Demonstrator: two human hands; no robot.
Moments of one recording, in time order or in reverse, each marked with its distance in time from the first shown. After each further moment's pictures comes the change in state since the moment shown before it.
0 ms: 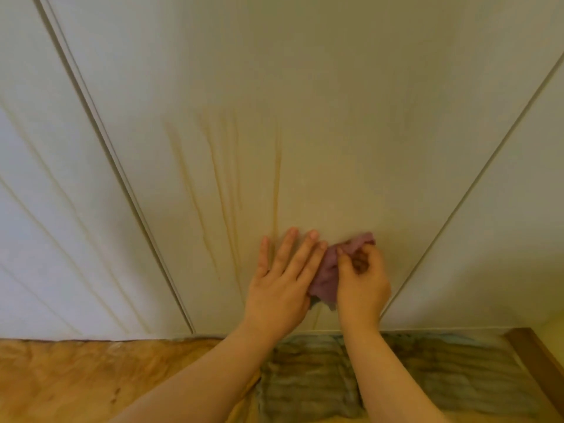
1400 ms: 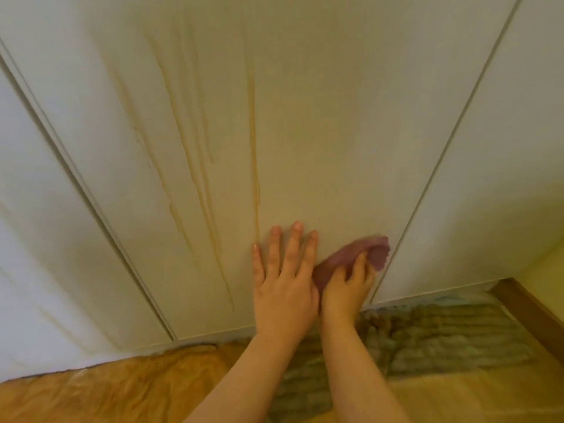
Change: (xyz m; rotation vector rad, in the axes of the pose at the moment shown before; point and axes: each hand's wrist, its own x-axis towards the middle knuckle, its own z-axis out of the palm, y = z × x) left_hand -0.044 0.044 0.036 -0.178 -0.017 -0.198; right_hand -0.027 0.095 0.027 -0.004 0.195 0.264
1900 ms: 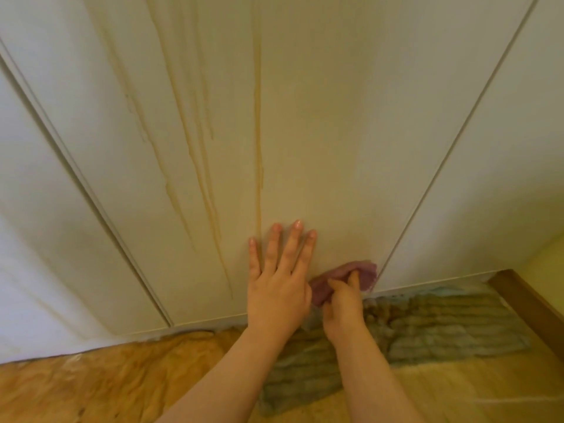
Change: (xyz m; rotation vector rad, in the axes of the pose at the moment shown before) left_hand -0.020 -0.012 0.017 0.020 -0.021 0.069; right_hand 0.000 0.033 -0.012 0.414 -0.246 0.506
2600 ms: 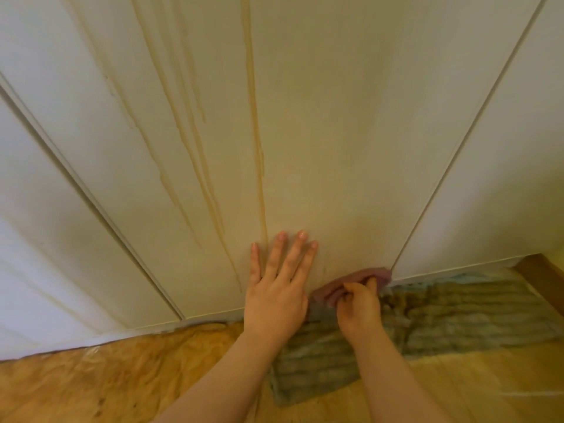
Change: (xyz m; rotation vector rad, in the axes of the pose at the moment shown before) left_hand -0.027 -0.013 0.016 0.039 -0.046 0.101; right_hand 0.026 0.024 -0.021 0.320 0.039 0.123
